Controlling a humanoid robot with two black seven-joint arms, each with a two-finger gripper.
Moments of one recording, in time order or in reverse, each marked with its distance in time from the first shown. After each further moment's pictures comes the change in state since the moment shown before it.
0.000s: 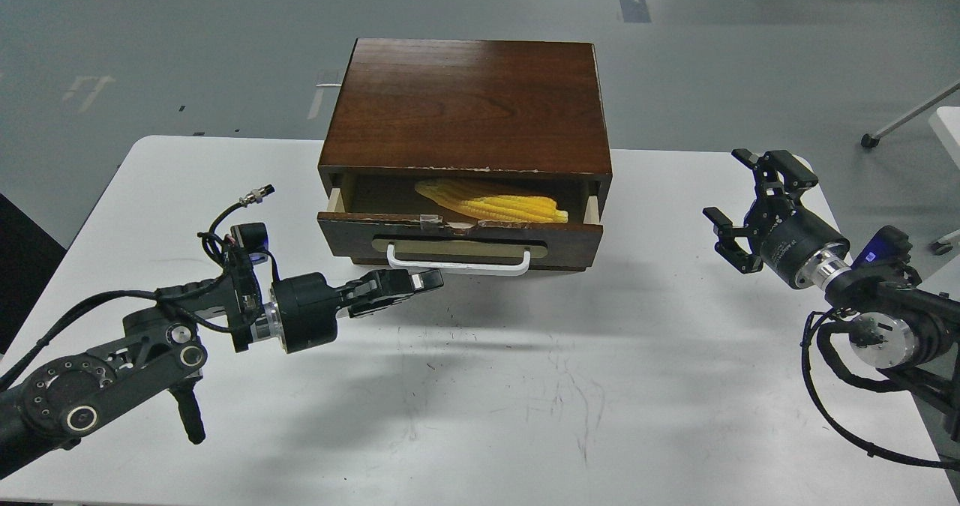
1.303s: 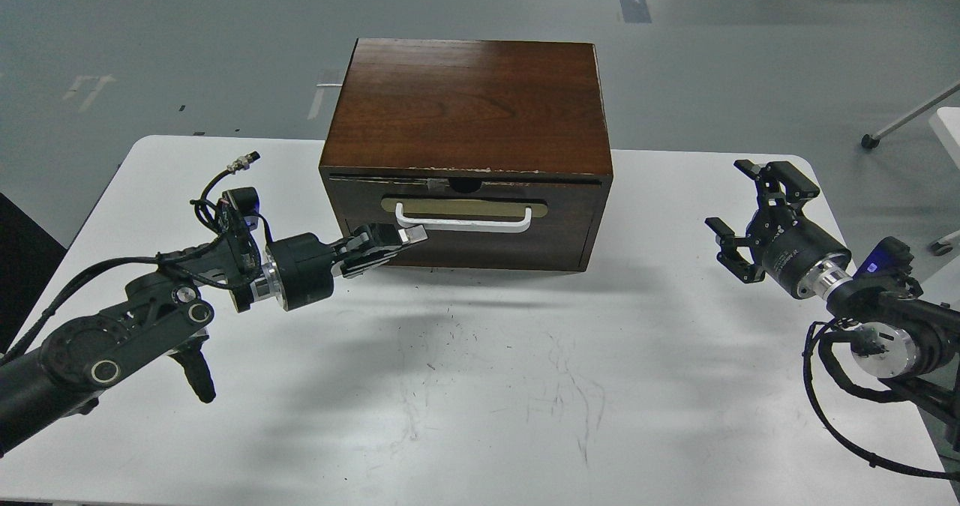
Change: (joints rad) left arm -0.096 -0.065 0.002 0.184 -0.042 -0.011 -0.001; right arm -0.029 -0.001 0.010 0.001 0.000 -0.002 0.000
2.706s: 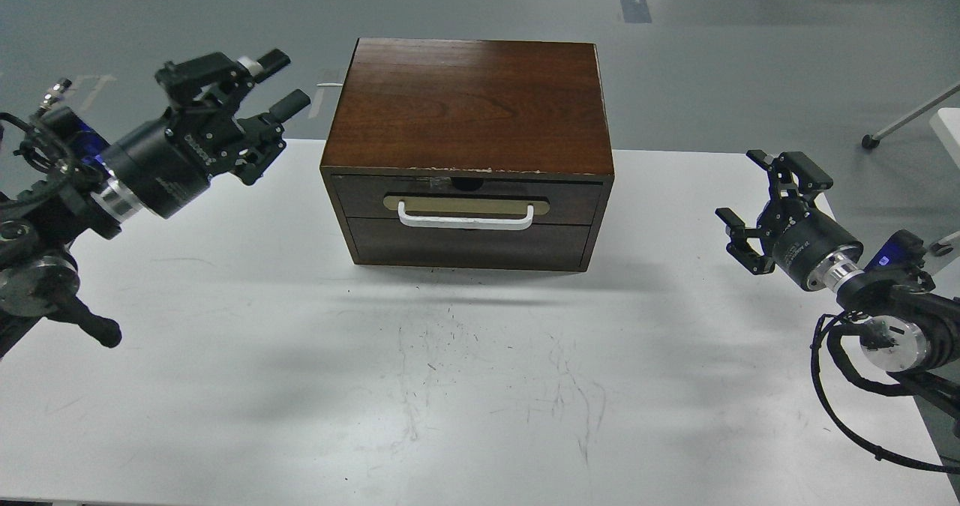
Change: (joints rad) left arm 0.029 0.296 -0.217 -0.153 -0.766 -0.125 0.000; right arm 0.003 -0.015 0.027 -0.001 0.000 0.000 0.000
